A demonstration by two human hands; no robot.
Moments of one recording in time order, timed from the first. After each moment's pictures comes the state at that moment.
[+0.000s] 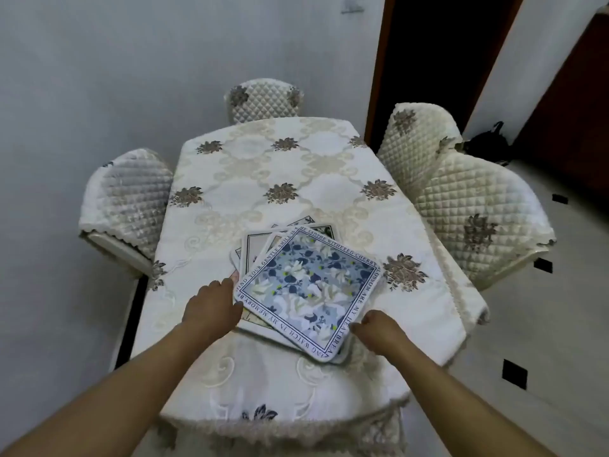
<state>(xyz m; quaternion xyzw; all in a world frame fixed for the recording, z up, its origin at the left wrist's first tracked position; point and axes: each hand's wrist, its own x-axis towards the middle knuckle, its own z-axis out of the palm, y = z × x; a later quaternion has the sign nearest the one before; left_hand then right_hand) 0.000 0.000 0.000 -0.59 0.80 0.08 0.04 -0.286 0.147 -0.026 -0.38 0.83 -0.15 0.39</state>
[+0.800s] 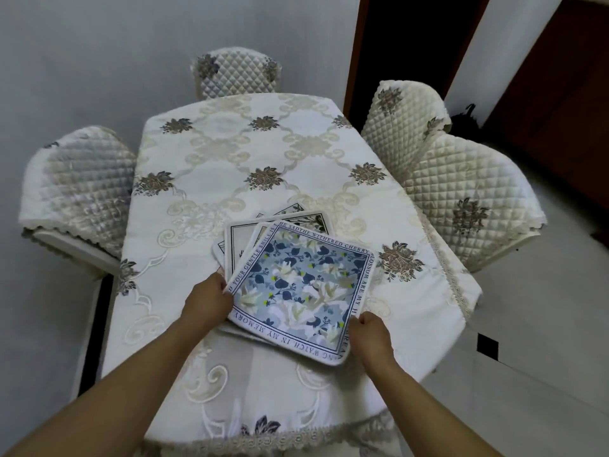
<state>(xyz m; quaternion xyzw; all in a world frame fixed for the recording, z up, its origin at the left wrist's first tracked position) -0.003 -0.056 -0.052 -0.63 0.72 0.28 -0.05 -0.244 0.137 -0.071 -0.20 0.85 -0.33 0.35</state>
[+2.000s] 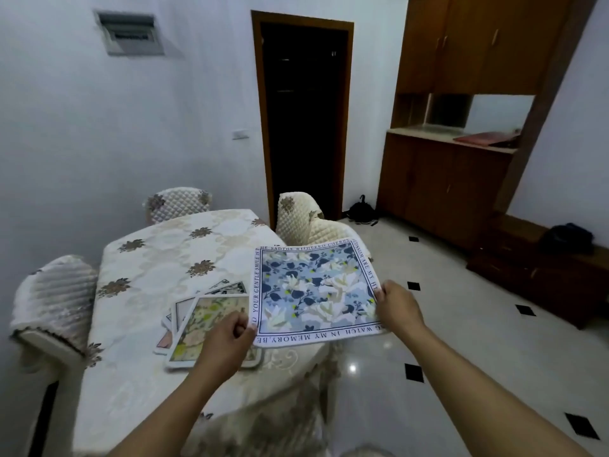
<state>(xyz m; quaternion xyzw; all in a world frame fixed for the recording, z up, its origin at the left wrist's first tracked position) -0.066 0.274 0.179 -0.39 0.81 0.36 -0.26 -0.371 0.438 0.182 -0.30 0.91 -0.29 0.02</state>
